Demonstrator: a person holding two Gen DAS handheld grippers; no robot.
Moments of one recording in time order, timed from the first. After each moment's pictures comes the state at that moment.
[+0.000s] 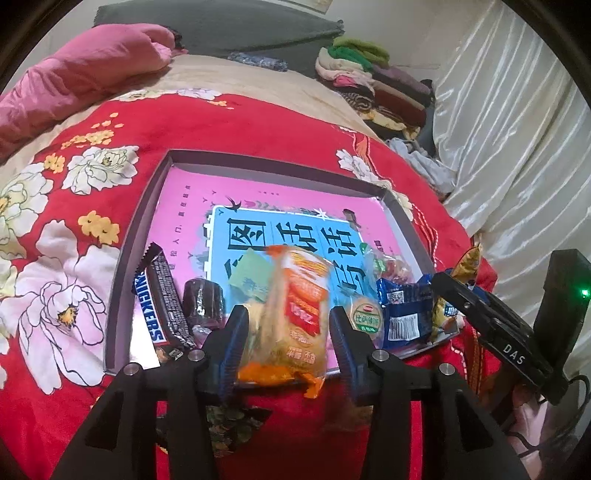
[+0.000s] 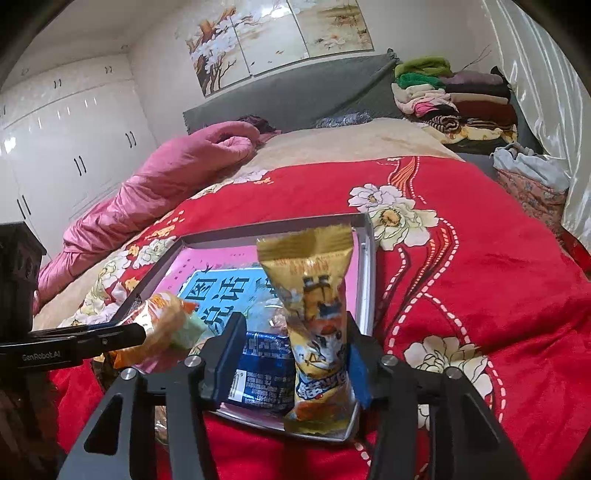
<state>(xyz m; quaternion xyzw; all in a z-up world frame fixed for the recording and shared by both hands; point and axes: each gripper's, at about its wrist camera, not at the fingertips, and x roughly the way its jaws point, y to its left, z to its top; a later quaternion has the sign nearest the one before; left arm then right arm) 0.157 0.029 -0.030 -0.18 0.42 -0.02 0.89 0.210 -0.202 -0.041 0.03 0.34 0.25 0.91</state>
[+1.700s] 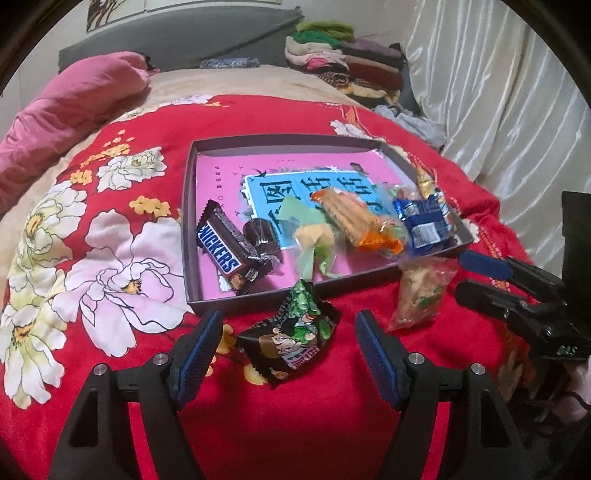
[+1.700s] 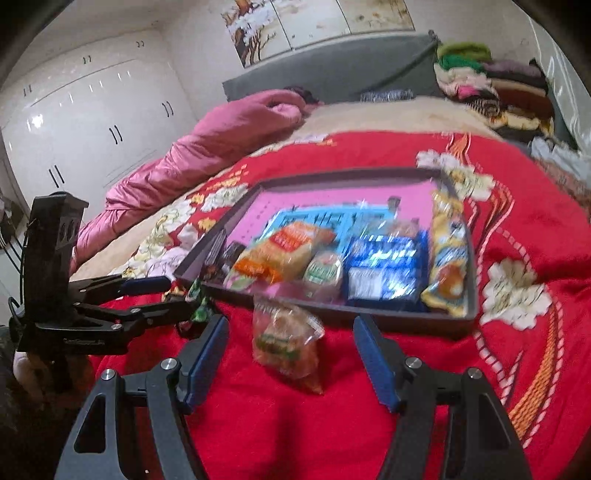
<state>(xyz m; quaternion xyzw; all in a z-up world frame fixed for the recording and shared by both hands) 0.094 0.047 -0.038 -0.06 0.44 -0.04 0.89 0.132 -0.153 -0.048 0.01 0.39 0.32 0.86</state>
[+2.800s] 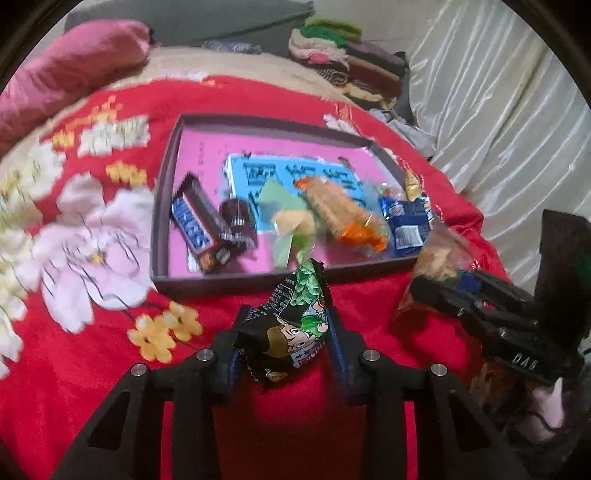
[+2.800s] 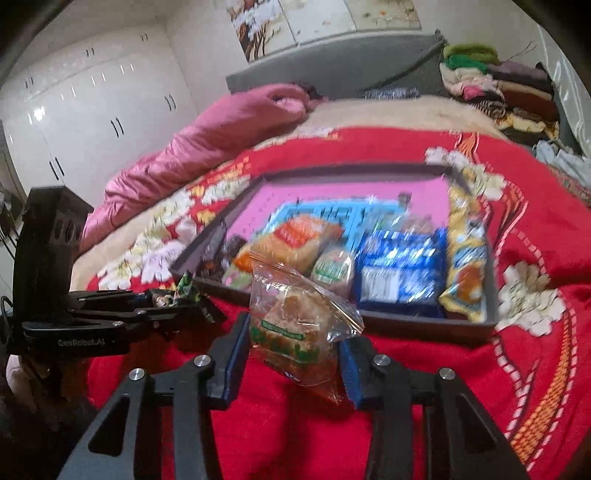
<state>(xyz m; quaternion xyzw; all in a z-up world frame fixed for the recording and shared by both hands) 0.094 0.044 -0.045 -0.12 0.44 -0.07 0.89 0.136 -0.144 -0.052 0.00 0.37 0.33 0.87</state>
